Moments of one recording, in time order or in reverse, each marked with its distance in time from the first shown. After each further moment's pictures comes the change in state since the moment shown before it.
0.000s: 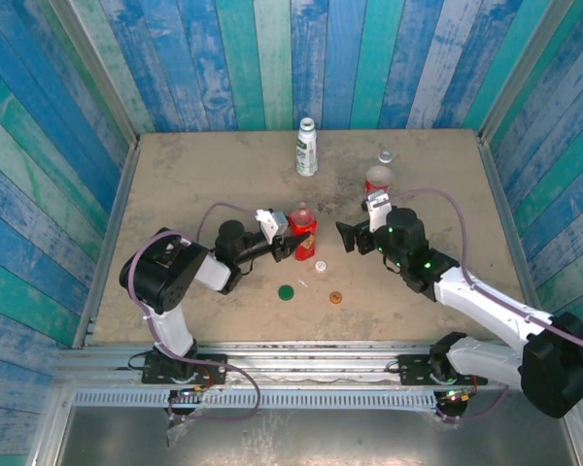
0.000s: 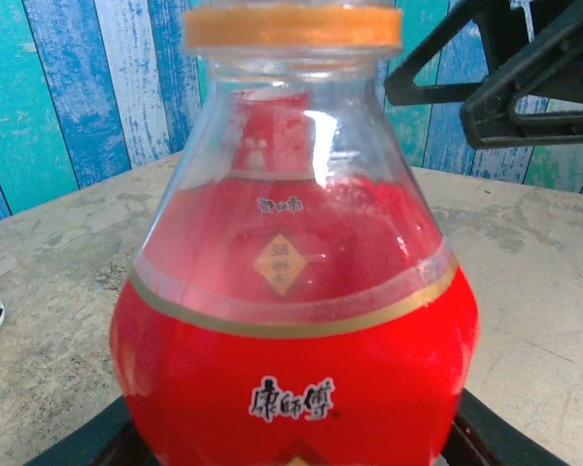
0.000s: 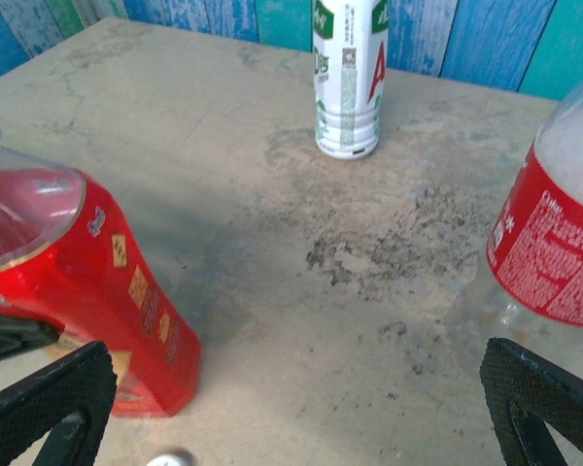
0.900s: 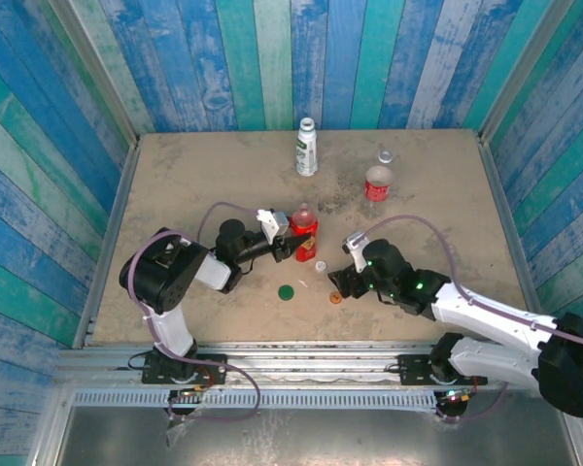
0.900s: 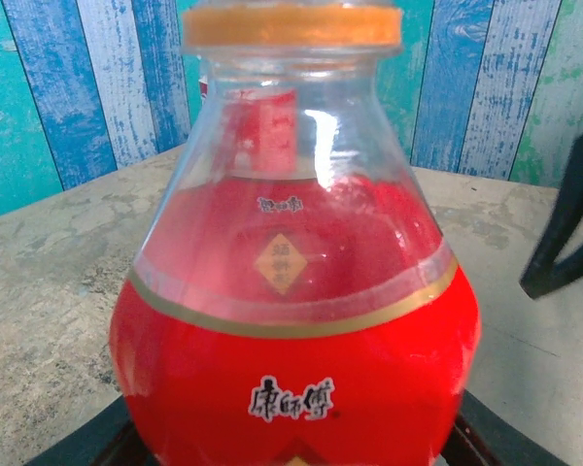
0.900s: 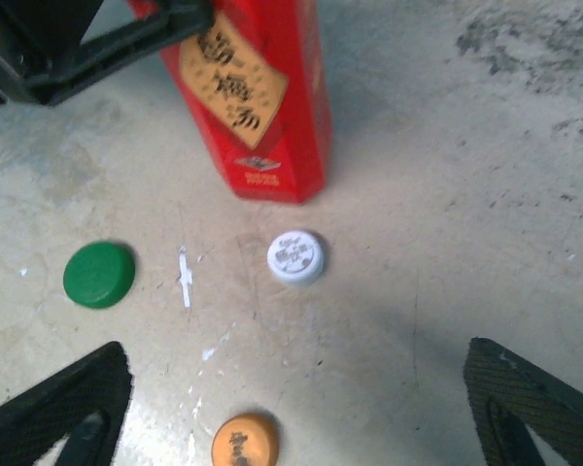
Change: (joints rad) left arm 0.000 0.000 0.004 -0.011 0.031 0.008; right arm 0.252 -0.044 -0.073 -0.296 0.007 0.123
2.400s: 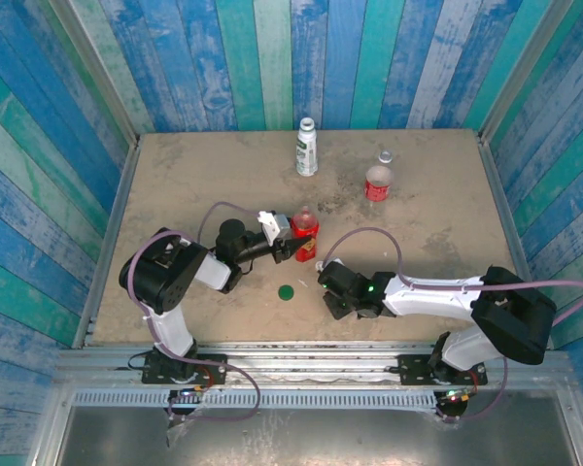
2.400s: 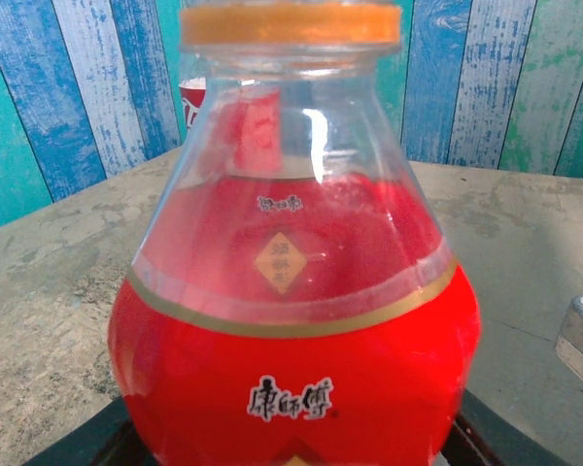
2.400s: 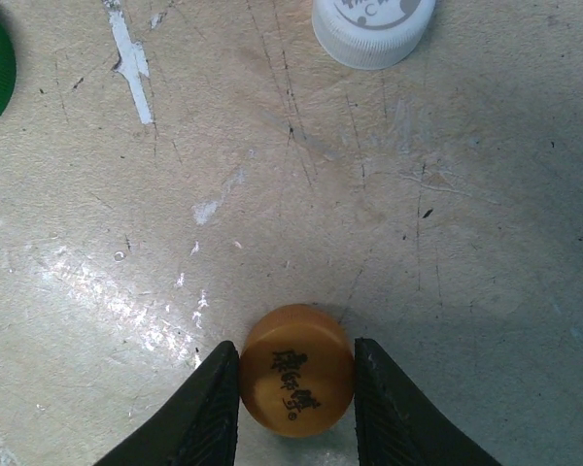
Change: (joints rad) left arm 0.000 -0.001 0.000 -0.008 0.031 0.044; right arm 0.208 0.376 0.113 -0.131 0.149 0.214
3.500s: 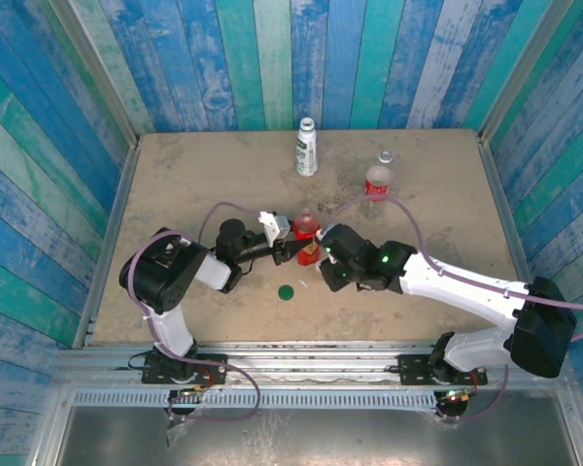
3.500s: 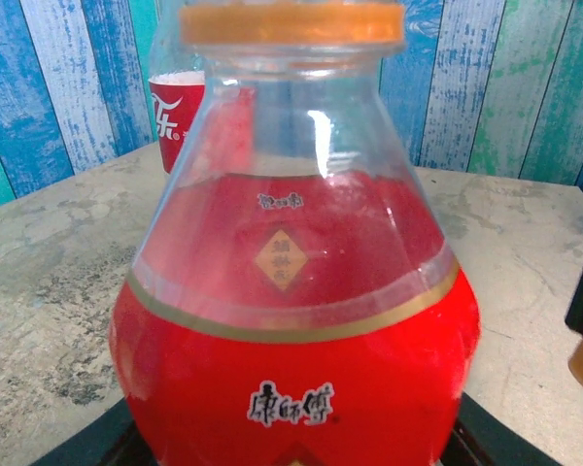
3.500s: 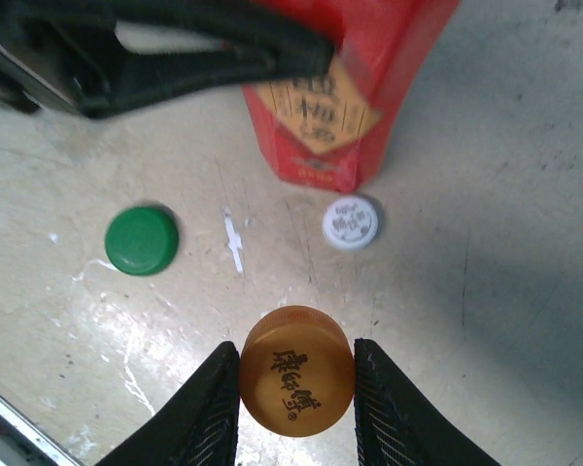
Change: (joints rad) left arm 0.000 0.001 0.002 -0.003 0.054 -0.034; right arm -0.092 -0.113 0.330 -0.293 -0.063 -0.121
